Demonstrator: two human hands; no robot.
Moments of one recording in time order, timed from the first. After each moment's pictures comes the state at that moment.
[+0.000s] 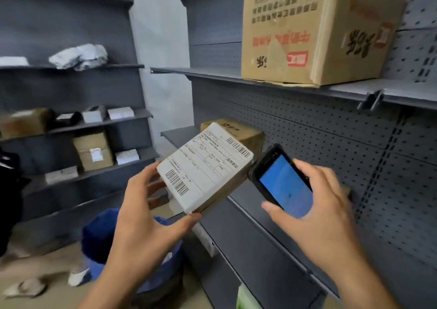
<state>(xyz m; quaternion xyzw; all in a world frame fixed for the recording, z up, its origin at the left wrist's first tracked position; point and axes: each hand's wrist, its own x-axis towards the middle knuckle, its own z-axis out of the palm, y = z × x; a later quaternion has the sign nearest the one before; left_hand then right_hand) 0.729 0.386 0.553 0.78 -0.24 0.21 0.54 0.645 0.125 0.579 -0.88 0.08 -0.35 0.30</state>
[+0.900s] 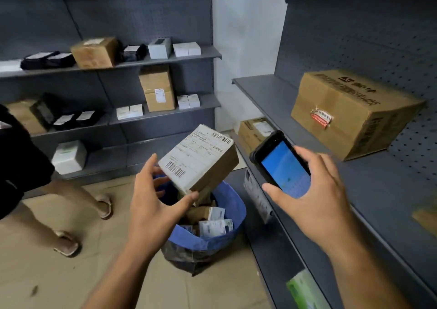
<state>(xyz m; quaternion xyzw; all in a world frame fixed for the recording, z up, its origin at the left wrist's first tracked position) 0.937 0.554 0.404 0.83 0.00 0.19 0.52 0.929 0.270 0.457 -0.91 0.00 -0.21 0.35</state>
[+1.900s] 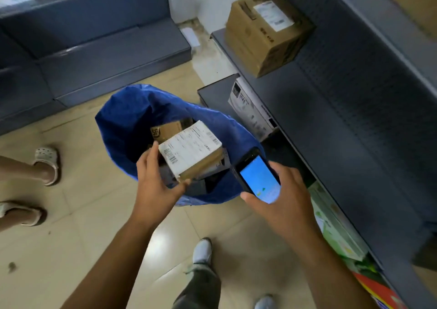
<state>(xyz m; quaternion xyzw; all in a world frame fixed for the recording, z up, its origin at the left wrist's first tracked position) 1.148 0.673 0.118 0.88 0.01 -0.10 0.46 1.062 0.417 0.204 -0.91 0.23 0.03 0.33</state>
